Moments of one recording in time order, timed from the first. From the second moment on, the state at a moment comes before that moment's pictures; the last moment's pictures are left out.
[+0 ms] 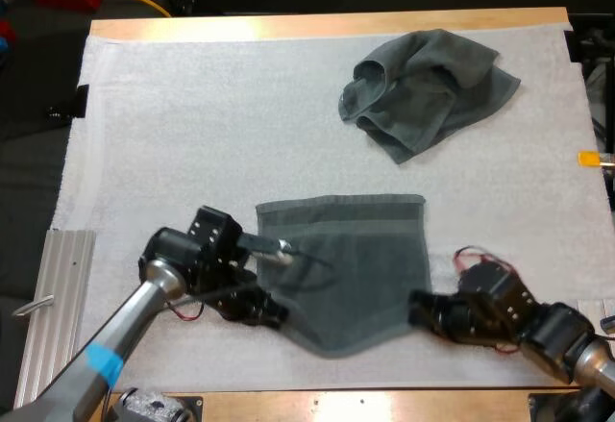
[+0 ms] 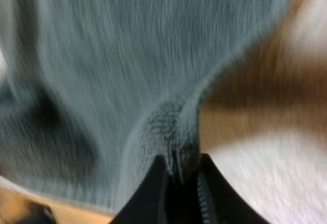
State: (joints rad) left arm -0.33 1.25 -0.67 1.07 0.61 -1.75; right arm 0.73 0.92 -0.38 0.51 -0.30 -0.67
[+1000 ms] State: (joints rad) left arm -0.14 1.48 -0.79 0.64 0.59 -1.99; right arm 0.38 1.30 -0.38 -0.17 -0.43 -0.49
